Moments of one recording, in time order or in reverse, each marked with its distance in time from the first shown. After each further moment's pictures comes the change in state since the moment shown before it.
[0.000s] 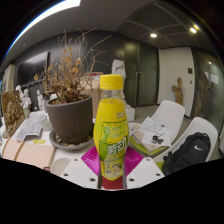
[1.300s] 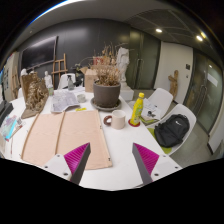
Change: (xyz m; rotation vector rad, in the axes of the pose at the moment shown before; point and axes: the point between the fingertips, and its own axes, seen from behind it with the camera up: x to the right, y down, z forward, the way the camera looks) arm -0.178 0.057 -0.388 -0.233 0.060 -0.064
